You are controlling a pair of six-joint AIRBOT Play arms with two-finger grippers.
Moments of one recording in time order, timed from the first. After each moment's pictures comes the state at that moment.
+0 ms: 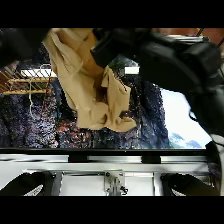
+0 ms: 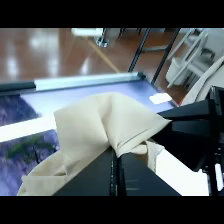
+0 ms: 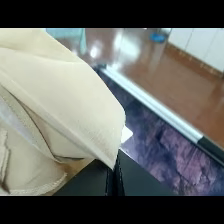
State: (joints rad) left arm -0.49 -0.89 1.54 1.35 -0.71 -1.65; right arm 0.64 -1.21 1.72 1.67 -0.65 -1.87
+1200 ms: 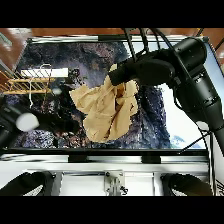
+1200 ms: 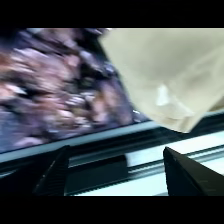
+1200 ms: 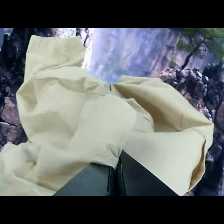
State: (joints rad) left arm -0.53 -0.91 0.85 1.40 -1.18 -1.91; right arm 0.64 -1.31 1.75 1.51 -1.17 -1.52
